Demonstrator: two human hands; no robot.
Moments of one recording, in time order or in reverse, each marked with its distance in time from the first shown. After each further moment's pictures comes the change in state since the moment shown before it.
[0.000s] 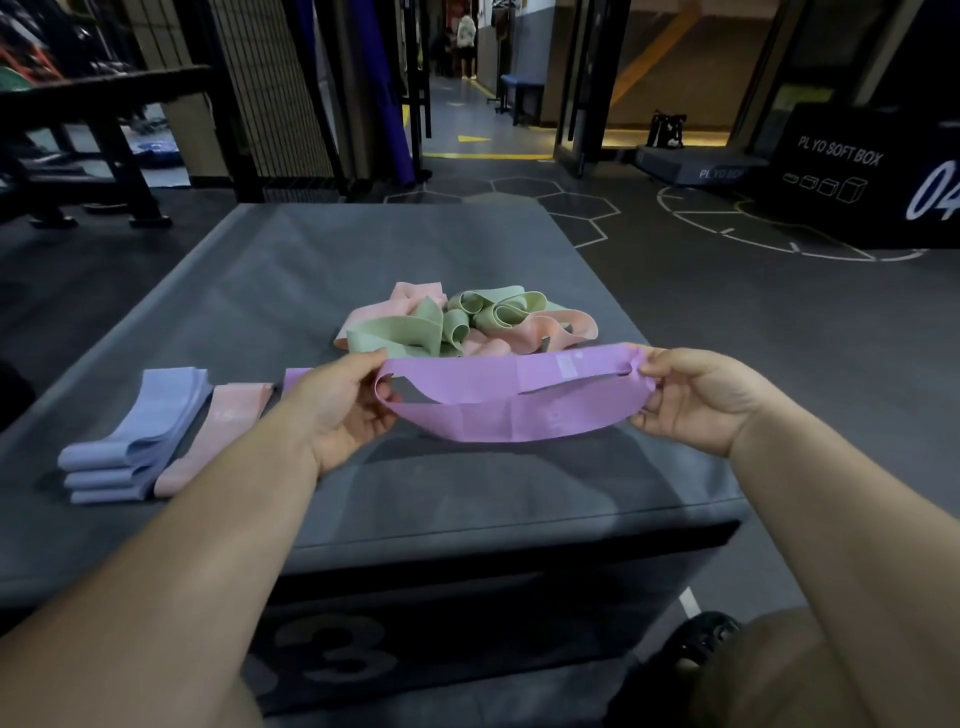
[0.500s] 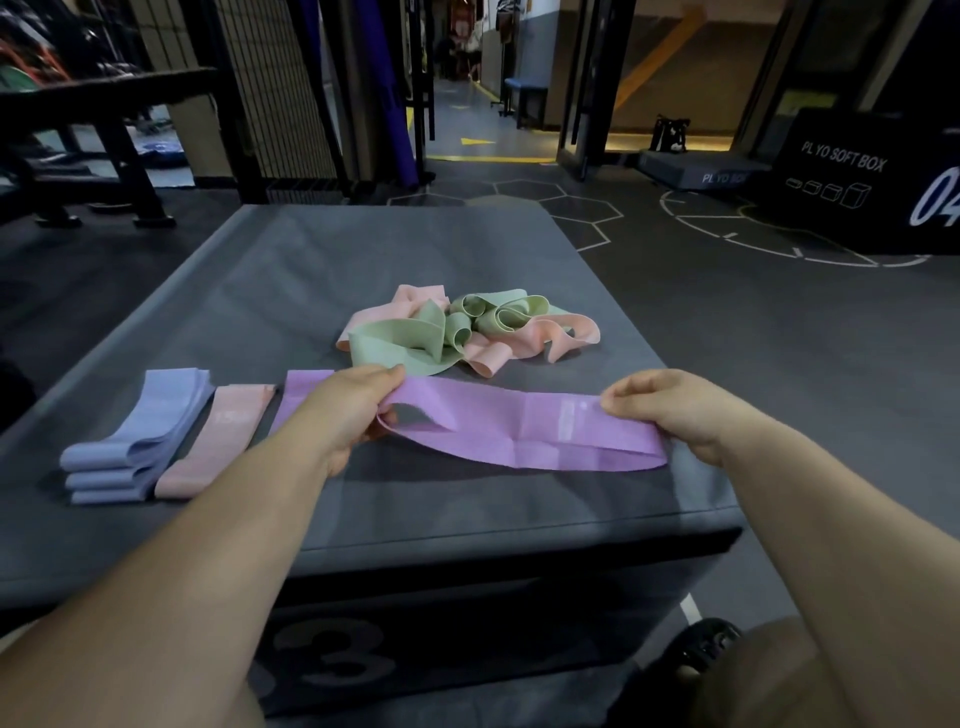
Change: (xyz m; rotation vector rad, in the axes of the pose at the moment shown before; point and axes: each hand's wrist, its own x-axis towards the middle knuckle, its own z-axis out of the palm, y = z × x) left_hand 0.007 -0.009 -0.002 0.397 0.058 0.130; right_hand 0.016 0.015 -0.004 -0.792 0.205 -0.107
